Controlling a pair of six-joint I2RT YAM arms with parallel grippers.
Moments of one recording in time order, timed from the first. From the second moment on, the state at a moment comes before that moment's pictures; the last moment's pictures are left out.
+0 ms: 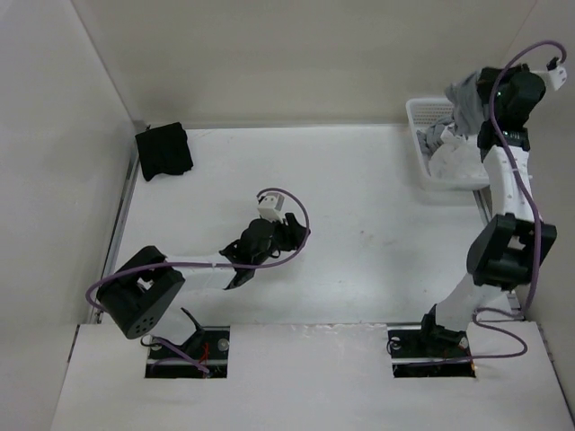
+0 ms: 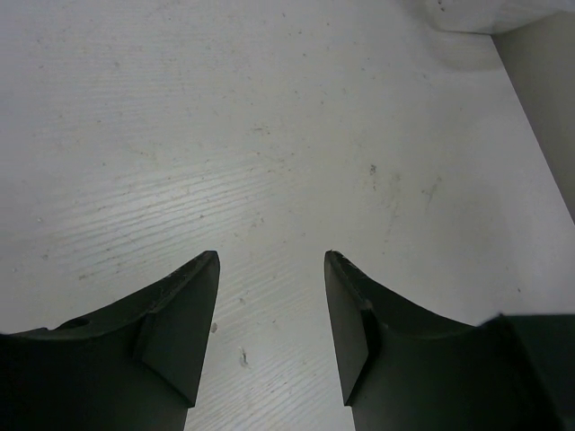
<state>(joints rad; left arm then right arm) -0.80 1.45 0.49 0.66 -0.15 -0.62 -0.30 1.81 1.68 0.14 0.07 0.80</state>
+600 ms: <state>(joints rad) -0.42 0.97 0.35 0.50 -0.15 -0.78 0.36 1.13 0.86 0.60 -0.02 0.83</state>
